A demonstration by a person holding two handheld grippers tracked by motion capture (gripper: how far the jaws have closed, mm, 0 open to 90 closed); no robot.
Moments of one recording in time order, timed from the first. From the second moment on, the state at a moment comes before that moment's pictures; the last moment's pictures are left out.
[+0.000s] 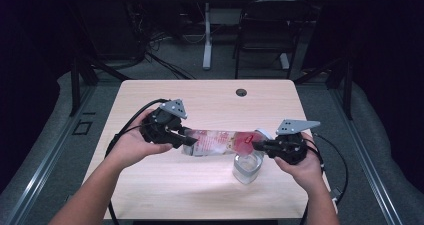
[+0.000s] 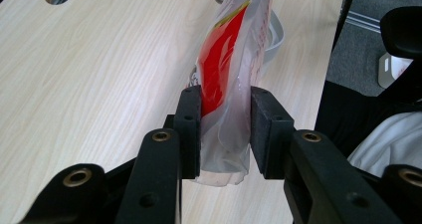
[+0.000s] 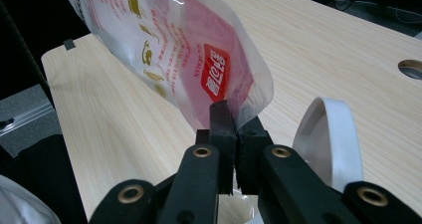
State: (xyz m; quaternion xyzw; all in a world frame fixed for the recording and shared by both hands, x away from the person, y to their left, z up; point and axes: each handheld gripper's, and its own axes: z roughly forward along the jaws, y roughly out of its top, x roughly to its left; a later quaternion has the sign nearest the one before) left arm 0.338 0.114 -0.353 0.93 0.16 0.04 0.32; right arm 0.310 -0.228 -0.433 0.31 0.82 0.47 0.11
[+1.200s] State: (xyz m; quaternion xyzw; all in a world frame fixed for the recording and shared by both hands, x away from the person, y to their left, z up) left arm 0.340 0.108 -0.347 0.93 0.15 0.04 0.33; right arm 0.308 -0.230 -0.437 0.32 0.82 0.47 0.11
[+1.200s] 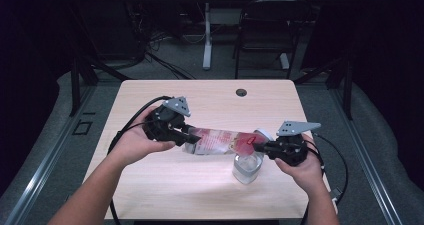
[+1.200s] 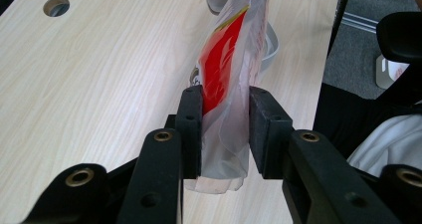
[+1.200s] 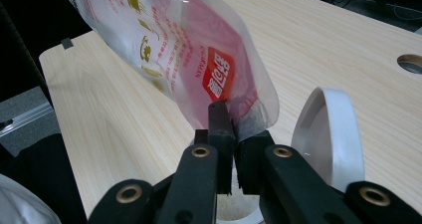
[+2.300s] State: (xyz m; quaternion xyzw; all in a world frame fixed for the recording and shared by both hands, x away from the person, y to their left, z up) left arm 0.338 0.106 -0.344 0.93 0.15 0.04 0.32; right arm 0.307 -0.227 -0.435 0.31 0.82 0.46 0.11
